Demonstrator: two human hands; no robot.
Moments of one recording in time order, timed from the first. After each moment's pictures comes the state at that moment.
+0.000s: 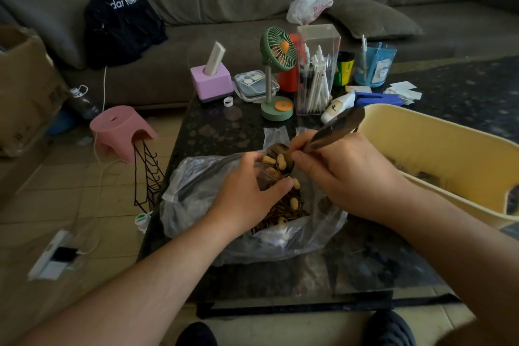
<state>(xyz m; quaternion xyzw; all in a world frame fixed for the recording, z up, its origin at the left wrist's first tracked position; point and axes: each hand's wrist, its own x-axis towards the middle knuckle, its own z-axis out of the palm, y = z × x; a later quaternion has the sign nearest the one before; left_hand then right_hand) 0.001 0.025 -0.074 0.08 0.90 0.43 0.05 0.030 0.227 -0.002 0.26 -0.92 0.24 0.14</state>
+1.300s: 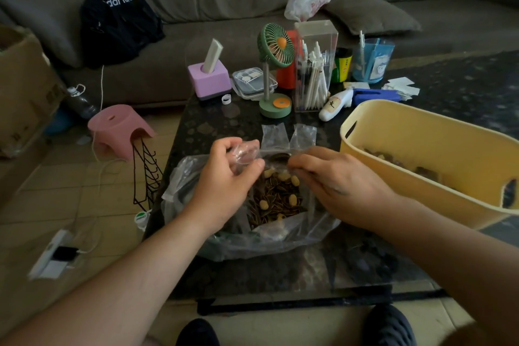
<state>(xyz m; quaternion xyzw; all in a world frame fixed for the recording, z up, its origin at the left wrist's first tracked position) -0.001 0.001 -0.068 0.07 0.81 0.58 0.00 0.027 0.240 -0.050 0.26 -0.94 0.17 0.10</state>
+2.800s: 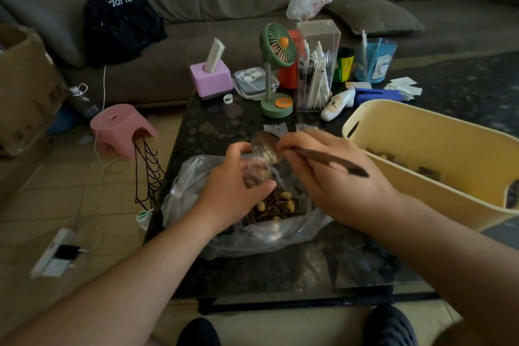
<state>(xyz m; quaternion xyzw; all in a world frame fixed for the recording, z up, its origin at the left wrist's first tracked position) -0.002 0.002 -0.068 0.09 0.90 0.42 0.04 0.042 0.208 -0.013 0.26 -0.91 0.23 0.24</state>
